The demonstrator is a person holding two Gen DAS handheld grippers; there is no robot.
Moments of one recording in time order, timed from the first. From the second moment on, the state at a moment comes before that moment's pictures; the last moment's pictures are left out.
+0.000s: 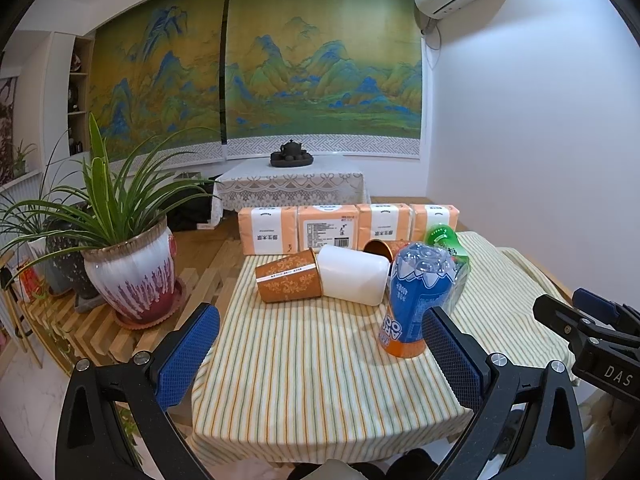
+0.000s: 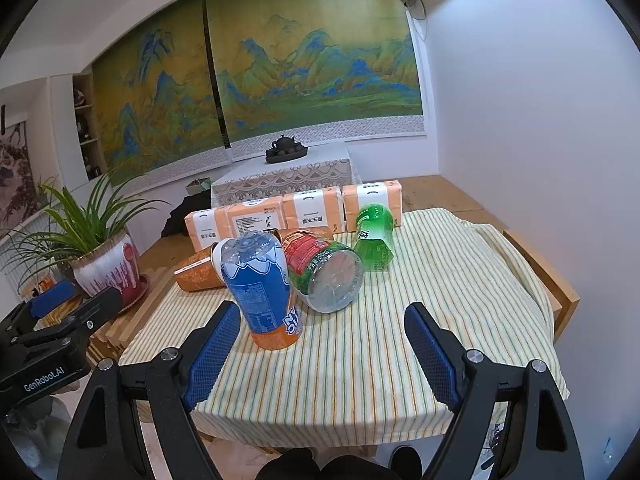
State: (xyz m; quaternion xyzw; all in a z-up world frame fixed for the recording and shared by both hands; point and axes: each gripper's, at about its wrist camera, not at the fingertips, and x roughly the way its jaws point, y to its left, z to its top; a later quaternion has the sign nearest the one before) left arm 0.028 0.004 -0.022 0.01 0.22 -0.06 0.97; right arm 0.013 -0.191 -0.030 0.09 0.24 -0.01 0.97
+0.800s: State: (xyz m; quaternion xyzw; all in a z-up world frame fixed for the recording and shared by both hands) left arm 0.031 0.000 -0.021 0.02 0.22 -0.07 0.97; right arm 0.013 -0.196 -0.031 0.10 0.24 -0.01 0.97
